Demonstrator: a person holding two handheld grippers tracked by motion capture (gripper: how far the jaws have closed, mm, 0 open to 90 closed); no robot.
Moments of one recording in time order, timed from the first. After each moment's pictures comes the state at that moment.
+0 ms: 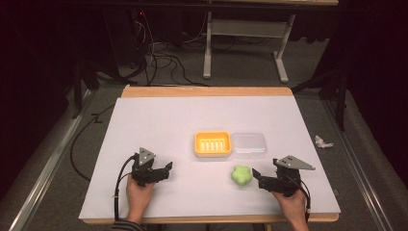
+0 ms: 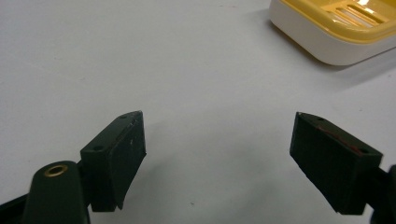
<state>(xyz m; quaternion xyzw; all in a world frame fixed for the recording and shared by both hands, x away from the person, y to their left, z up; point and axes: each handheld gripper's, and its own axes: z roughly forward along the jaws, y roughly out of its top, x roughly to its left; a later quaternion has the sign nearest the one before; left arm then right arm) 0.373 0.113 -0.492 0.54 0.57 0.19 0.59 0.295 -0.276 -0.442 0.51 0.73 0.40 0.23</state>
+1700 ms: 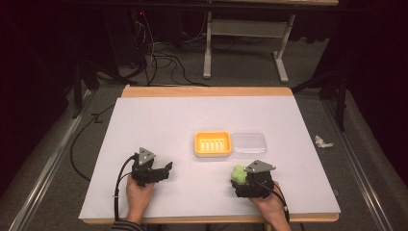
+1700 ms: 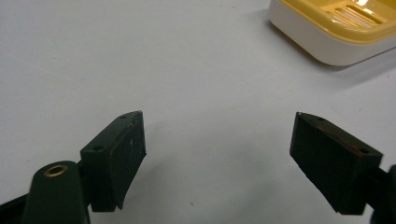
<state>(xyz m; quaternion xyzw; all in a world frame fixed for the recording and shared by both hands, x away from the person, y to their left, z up) 0.373 0.113 -0.492 0.54 0.57 0.19 0.59 0.306 -0.212 -0.470 0.44 0.82 0.31 0.20</state>
